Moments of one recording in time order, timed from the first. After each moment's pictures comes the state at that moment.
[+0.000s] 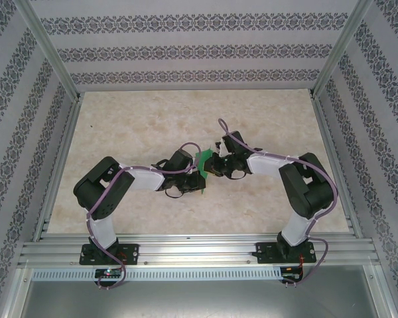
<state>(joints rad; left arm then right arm) -0.71 1.84 0.85 0.08 0.46 -0.90 0.50 1.76 0.92 -0.13 -0.56 0.75</state>
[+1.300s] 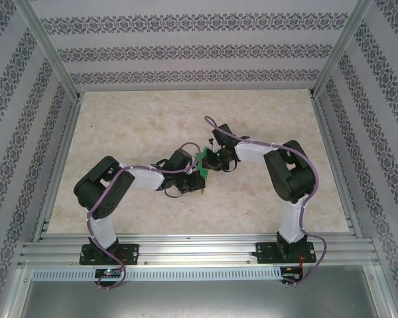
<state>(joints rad) -0.71 1.84 0.85 0.08 0.49 -0.90 0.50 1.96 1.18 -0.37 -0.40 0.56</state>
